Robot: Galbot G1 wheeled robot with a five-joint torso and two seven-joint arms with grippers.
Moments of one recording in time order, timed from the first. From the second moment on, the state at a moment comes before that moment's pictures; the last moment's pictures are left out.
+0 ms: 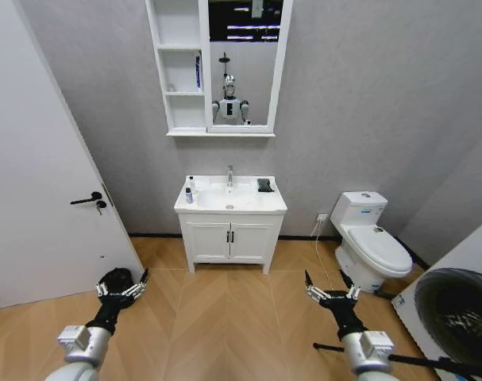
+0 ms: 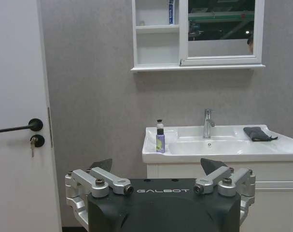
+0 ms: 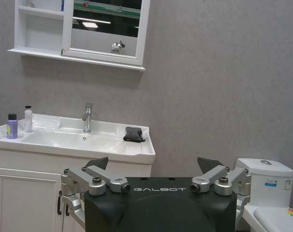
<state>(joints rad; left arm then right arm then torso) 1.59 -1.35 -0.85 -2.17 -0.33 0.09 0.16 -1.71 1.49 0.72 2.34 0.05 -0.12 0.00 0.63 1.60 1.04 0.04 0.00</state>
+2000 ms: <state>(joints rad) 1.61 -1.37 -0.86 -2.15 -0.33 0.07 0.15 -1.74 1.50 0.73 2.32 0.05 -0.09 -0.03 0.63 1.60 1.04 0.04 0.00</state>
